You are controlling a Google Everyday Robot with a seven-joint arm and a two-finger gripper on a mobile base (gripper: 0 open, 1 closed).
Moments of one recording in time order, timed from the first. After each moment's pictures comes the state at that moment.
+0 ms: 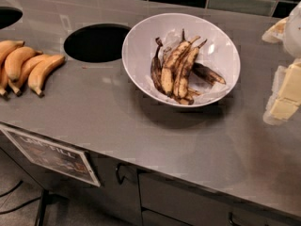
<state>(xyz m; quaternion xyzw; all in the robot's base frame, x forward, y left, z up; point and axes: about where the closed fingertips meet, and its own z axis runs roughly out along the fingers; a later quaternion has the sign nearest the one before) 0.438 -0.216 0.976 -0.60 0.78 -0.03 0.16</state>
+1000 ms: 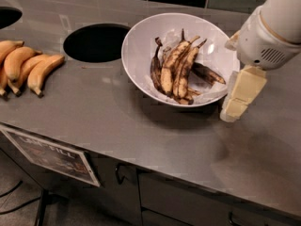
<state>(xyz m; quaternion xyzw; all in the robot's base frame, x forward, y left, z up) 0.473 -0.160 0.939 -0.62 0.77 0.01 0.18</state>
